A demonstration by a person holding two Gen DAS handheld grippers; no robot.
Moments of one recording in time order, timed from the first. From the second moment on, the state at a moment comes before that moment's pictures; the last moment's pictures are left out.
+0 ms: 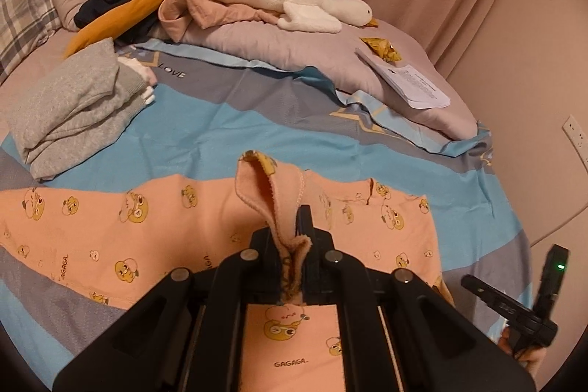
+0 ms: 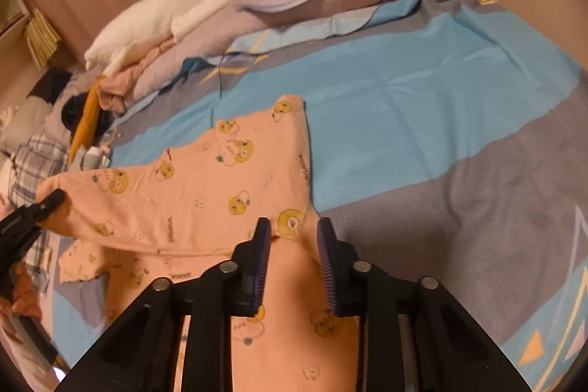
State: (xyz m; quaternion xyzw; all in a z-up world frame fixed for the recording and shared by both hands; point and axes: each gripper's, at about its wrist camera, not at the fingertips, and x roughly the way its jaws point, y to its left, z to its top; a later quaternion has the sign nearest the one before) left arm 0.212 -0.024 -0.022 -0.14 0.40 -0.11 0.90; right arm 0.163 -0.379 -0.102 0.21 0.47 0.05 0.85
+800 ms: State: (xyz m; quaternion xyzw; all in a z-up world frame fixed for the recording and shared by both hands) left arm 0.212 0.009 -0.054 -0.13 0.44 -0.07 0.88; right arm 0.196 -0.352 -0.143 0.17 0.53 0.02 0.83
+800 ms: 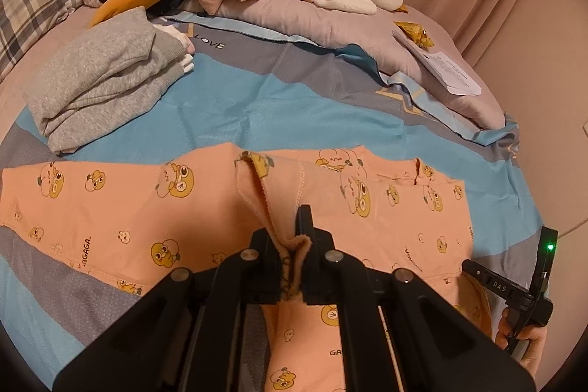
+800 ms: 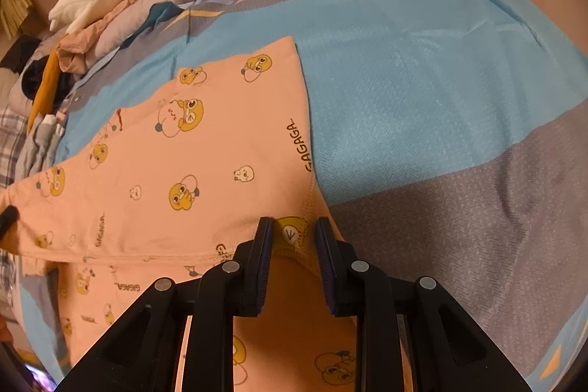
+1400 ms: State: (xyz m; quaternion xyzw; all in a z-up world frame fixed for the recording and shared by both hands) left arm 0.219 0.027 -0.105 -0.15 0.50 -0.05 0.85; right arm 0.198 -0.349 -0.145 0.16 0.53 0.01 0.83
